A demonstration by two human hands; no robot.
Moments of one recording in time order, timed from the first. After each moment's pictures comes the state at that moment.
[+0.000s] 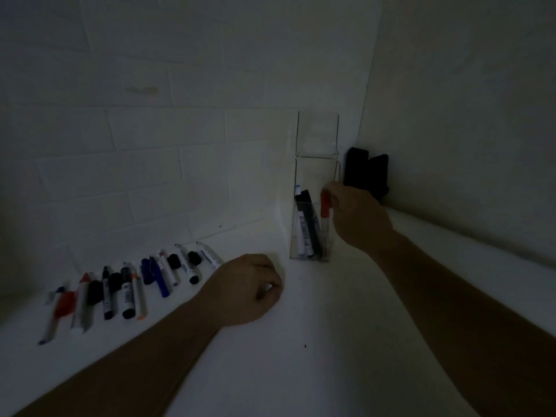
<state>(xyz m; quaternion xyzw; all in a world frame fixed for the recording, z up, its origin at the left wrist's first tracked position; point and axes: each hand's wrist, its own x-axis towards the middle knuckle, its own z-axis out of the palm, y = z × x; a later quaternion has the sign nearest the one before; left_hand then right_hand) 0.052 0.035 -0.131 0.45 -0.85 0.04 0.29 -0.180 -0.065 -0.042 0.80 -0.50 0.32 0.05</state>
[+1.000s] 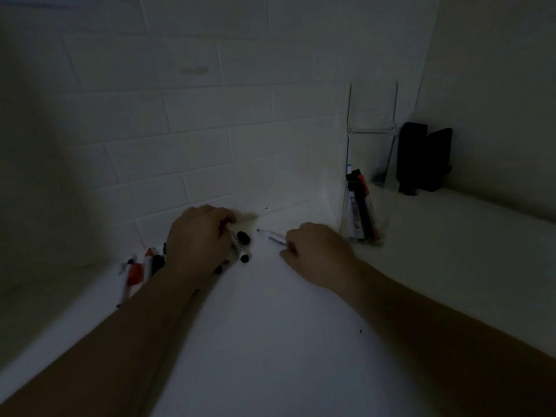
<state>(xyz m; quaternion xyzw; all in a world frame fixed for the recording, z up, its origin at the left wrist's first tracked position) 0.173 0.044 -0.113 0.72 -0.61 0.17 0.29 -0.059 -0.025 -0.129 0.92 -0.33 0.22 0.05</state>
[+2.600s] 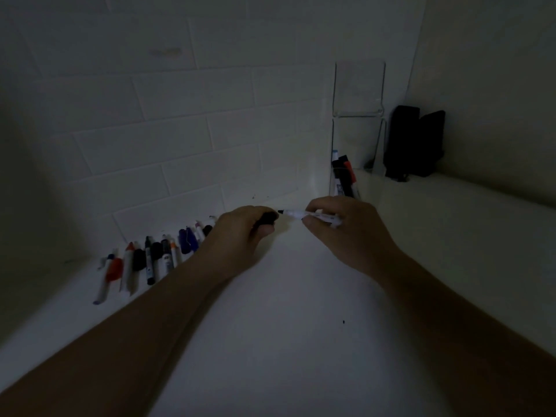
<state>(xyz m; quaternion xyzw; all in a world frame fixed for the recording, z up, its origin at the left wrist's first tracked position) 0.100 0.032 -0.110 0.59 -0.74 0.01 0.31 -0.124 -0.029 -0.105 0.85 -0.32 0.40 -0.08</state>
